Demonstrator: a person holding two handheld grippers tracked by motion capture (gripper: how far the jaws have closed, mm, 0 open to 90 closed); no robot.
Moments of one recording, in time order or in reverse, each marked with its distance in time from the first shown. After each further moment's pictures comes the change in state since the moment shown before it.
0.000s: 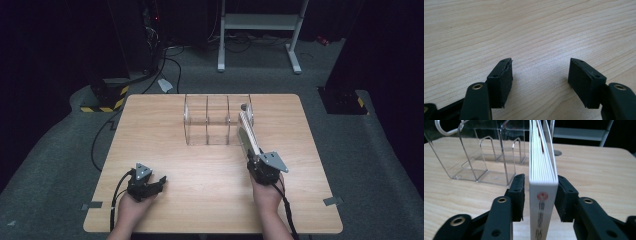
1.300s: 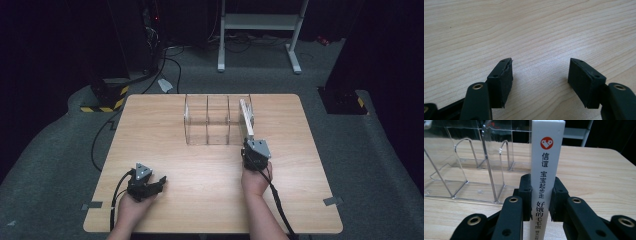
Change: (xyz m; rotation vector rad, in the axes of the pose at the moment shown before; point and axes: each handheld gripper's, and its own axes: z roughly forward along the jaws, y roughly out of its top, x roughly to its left) left arm 0.000 0.000 0.000 -0.001 -0.003 0.003; right arm 0.019 0.014 0.053 0.008 -0.147 0.010
